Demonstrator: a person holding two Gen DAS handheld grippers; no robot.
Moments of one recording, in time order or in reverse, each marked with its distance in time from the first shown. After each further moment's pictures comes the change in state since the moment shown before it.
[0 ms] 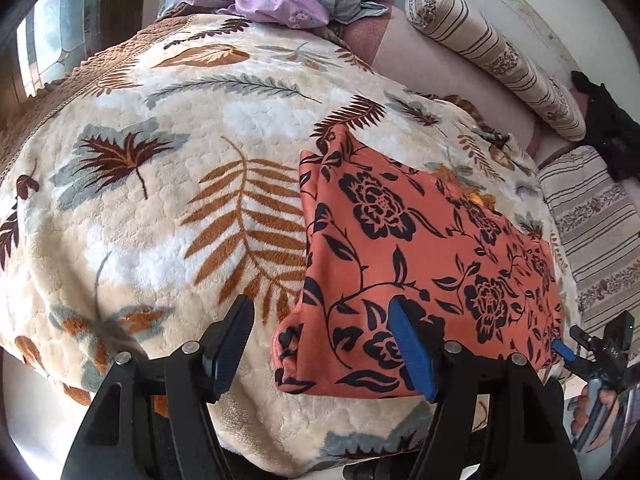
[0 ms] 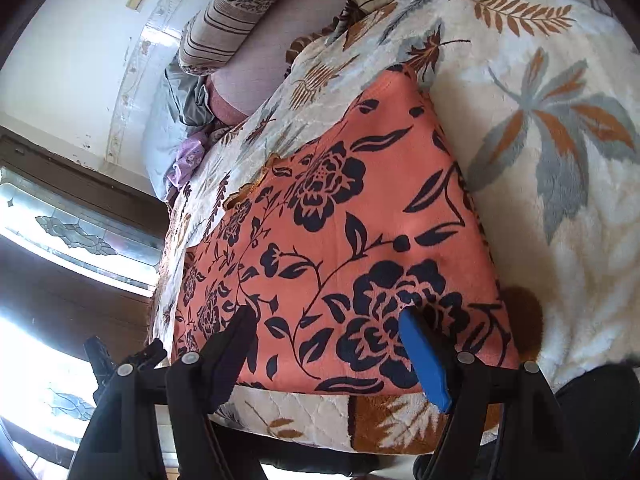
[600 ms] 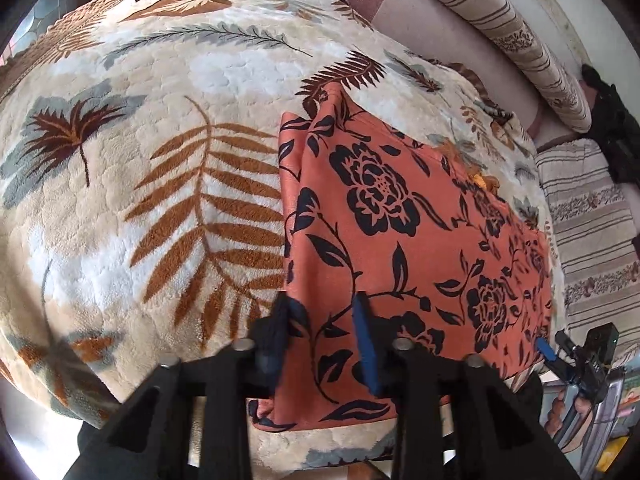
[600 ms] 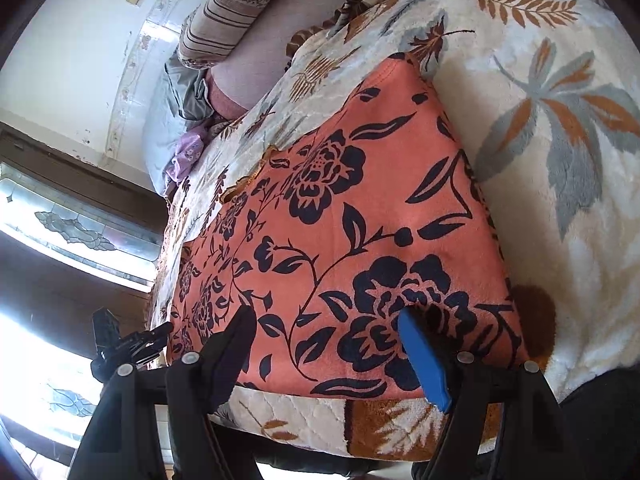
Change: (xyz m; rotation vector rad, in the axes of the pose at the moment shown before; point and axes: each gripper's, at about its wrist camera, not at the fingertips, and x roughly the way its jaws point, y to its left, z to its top) left arm 0.043 -0.001 0.013 -0.024 0.175 -0.016; right arm 0.007 -0.005 0.000 -0.008 0.005 0.005
